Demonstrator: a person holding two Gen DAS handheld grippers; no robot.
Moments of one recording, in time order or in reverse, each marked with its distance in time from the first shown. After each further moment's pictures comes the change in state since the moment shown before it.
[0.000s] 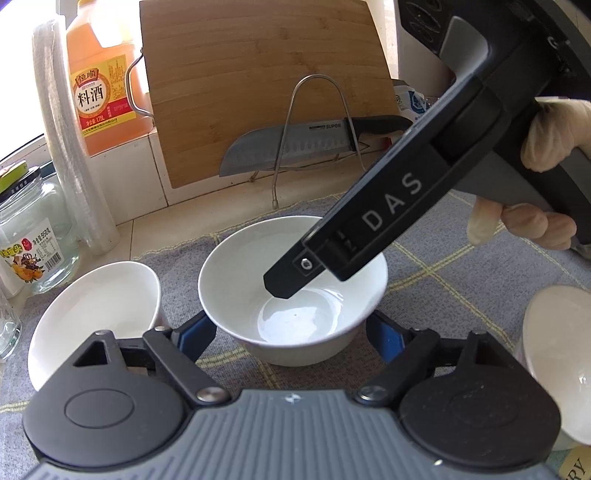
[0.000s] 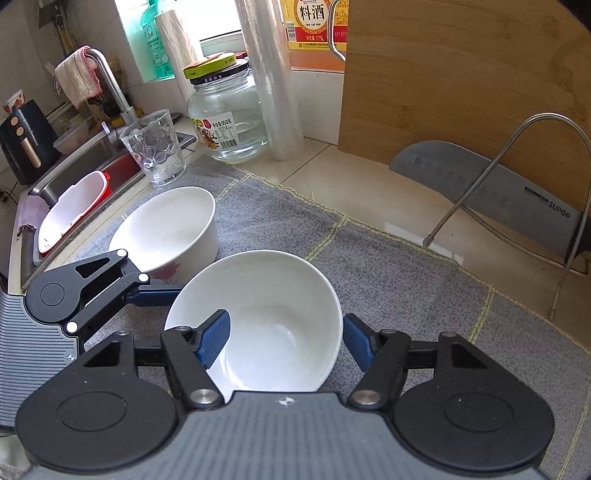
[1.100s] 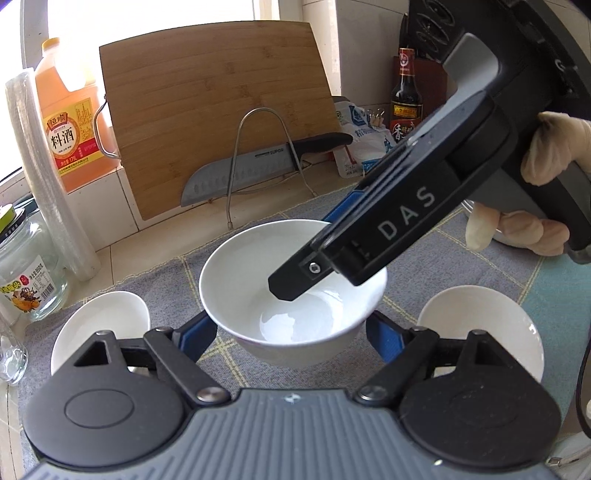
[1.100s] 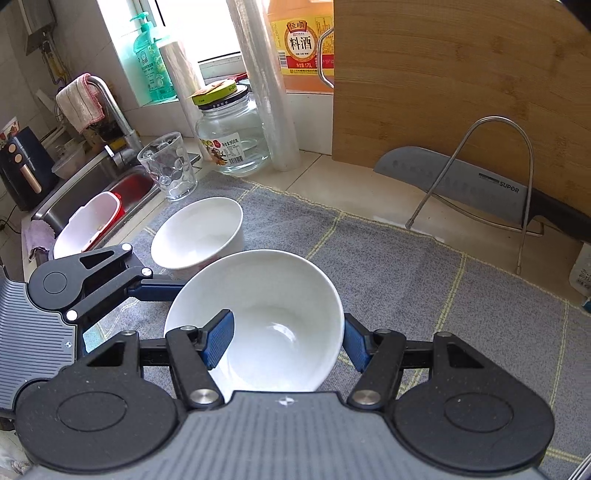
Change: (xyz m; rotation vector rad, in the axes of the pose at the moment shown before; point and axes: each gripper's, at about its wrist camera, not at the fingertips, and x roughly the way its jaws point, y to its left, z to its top) left arm -0.059 -0.021 0.024 0.083 0.014 -0.123; right arm -0.071 0.031 -0.026 0.094 -0.042 -0.044
